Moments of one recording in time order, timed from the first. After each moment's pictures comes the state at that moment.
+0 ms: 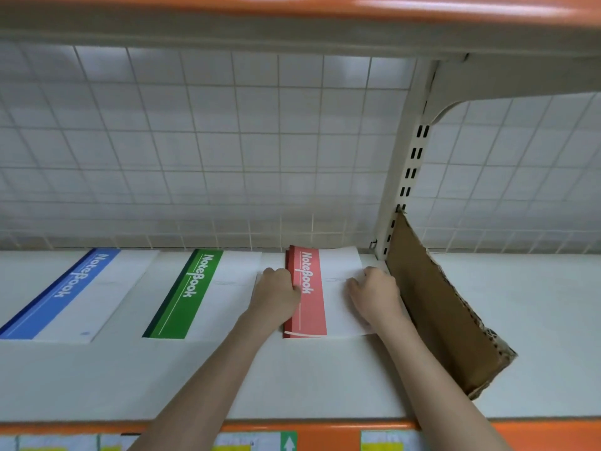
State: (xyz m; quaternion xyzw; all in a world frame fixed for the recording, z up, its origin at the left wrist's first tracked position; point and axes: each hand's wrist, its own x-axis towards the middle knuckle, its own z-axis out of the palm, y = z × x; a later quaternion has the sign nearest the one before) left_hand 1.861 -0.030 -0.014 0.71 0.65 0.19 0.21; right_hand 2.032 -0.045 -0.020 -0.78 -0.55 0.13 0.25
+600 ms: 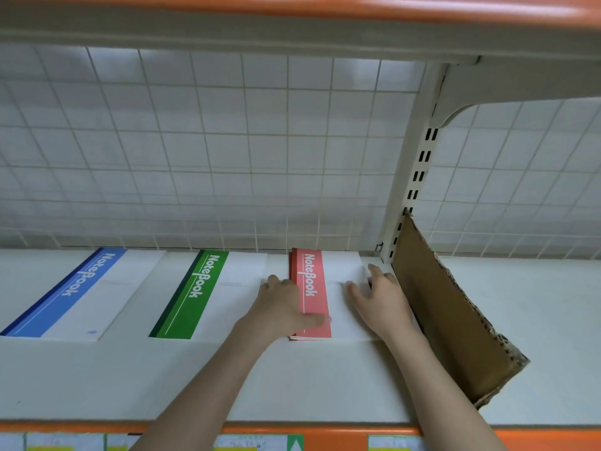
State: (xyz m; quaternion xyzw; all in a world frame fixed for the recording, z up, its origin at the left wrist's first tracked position) left_hand 1.850 -0.054 0.000 0.77 0.60 0.08 0.21; right_hand 2.033 -0.056 -0.027 -0.75 -0.59 0.13 0.29
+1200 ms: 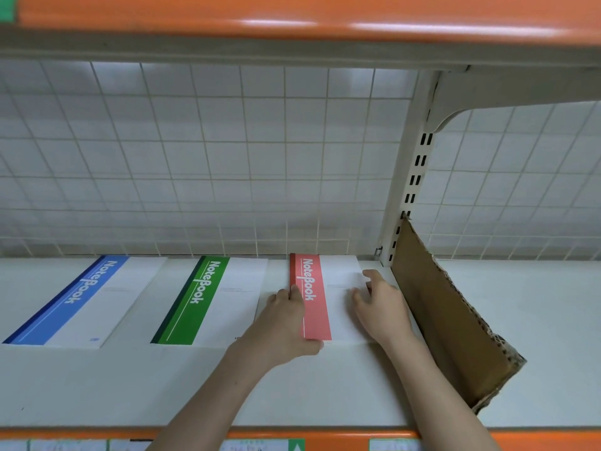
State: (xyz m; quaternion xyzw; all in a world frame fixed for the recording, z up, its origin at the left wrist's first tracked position) left_hand 1.846 -0.081 -0.001 0.81 0.55 0.09 0.18; right_hand 2.030 -0.063 -0.025 -0.73 -0.59 0.12 0.33
